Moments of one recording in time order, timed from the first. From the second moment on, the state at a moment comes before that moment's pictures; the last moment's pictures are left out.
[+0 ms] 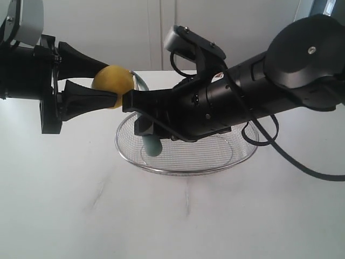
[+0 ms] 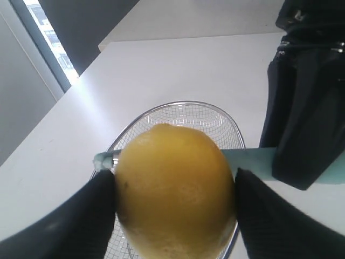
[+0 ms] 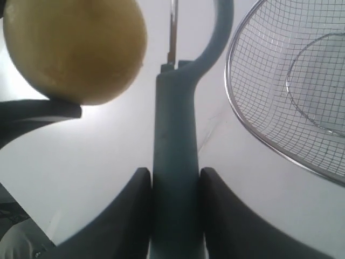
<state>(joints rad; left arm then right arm) -0.18 1.40 -0.92 -1.45 0.97 2.11 0.68 1.45 -1.02 0.73 0.48 -0.12</state>
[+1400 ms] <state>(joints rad) -0.18 1.40 -0.92 -1.45 0.99 2.11 0.63 1.33 -0.90 0.26 0.50 0.26</state>
